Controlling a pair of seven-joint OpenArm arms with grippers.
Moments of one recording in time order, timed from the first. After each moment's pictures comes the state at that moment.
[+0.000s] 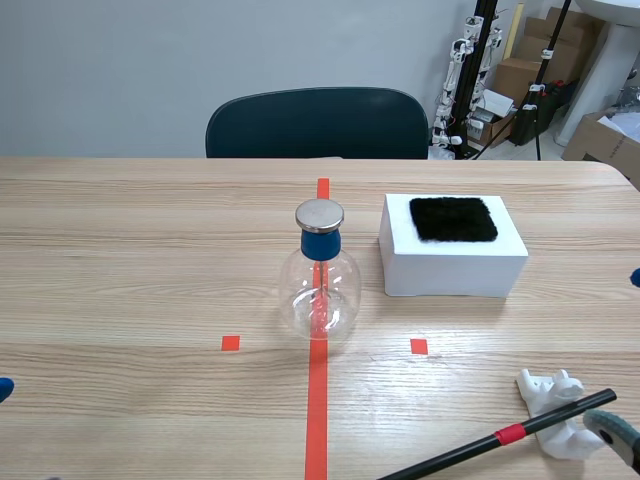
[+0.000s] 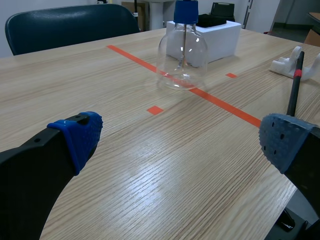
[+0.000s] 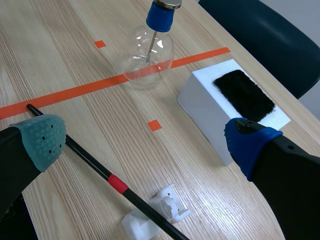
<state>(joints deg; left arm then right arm) 27.4 -24.6 -13.8 53.0 35.5 -41.4 -88.7 -53.4 39.4 25.0 102.4 -9.6 41.6 45.5</state>
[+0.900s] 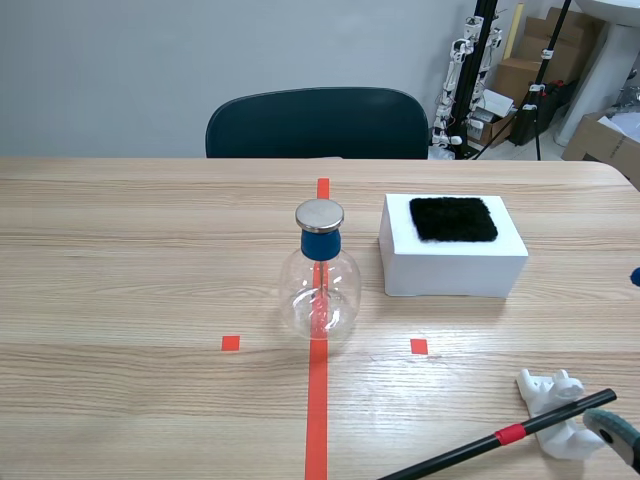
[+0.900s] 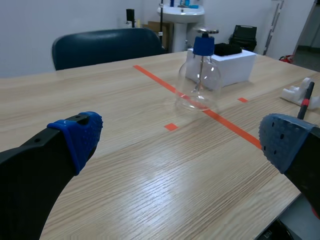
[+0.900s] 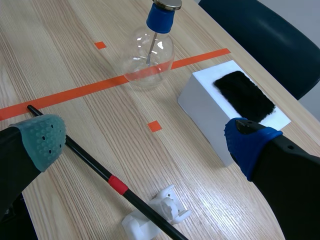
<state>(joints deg) 40.6 -26.9 -17.7 63.8 21.1 -42.0 -87.1 -53.4 39.4 25.0 102.4 -9.6 41.8 45.7</state>
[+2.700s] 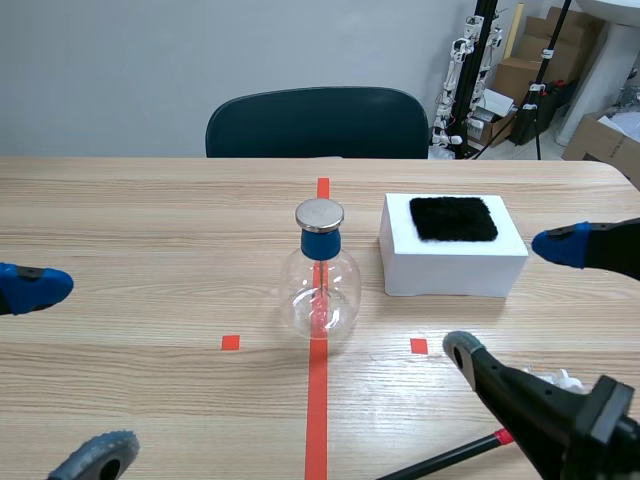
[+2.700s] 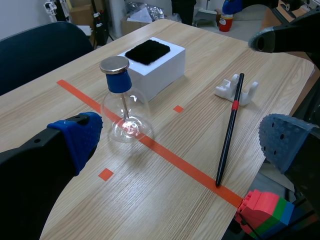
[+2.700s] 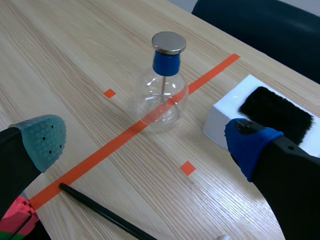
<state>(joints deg) 65.0 -44.0 -10.2 120.9 -11.0 -27.4 -34.6 -55.2 49.4 6.0 121.3 21.4 16.7 16.1</state>
